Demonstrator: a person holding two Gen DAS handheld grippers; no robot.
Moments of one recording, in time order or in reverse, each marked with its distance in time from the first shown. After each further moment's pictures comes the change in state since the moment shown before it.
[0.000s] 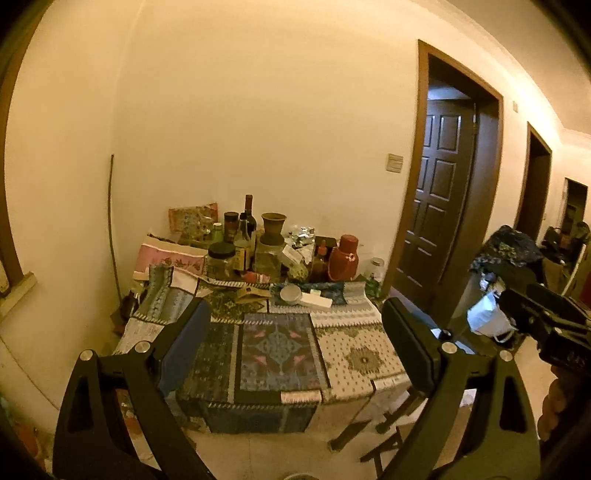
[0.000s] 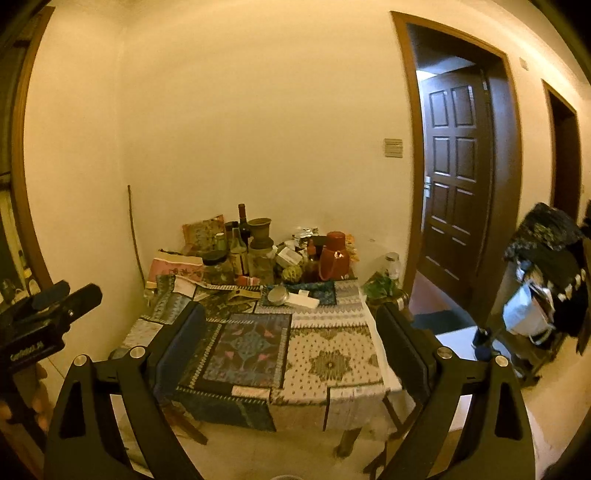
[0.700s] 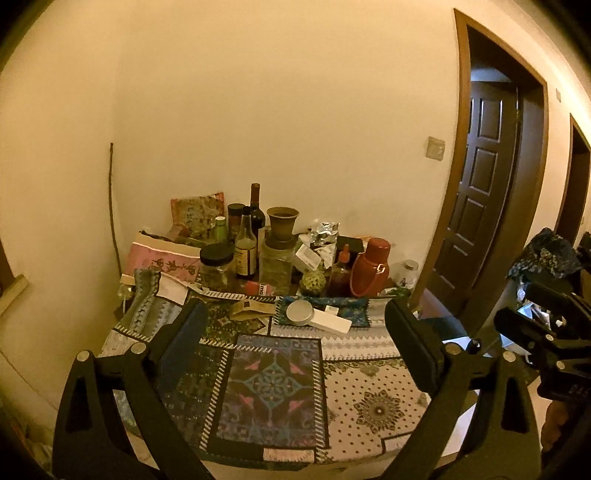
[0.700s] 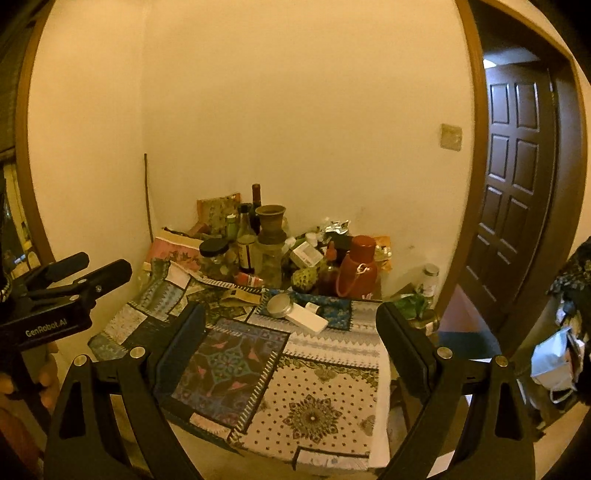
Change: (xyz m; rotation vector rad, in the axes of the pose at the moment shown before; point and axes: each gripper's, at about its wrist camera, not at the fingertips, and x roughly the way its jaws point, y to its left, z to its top) left arm 0.173 -0.038 0.048 -0.028 0.078 0.129; right arm 0.147 -0.043 0.049 -0.100 0.116 0.152
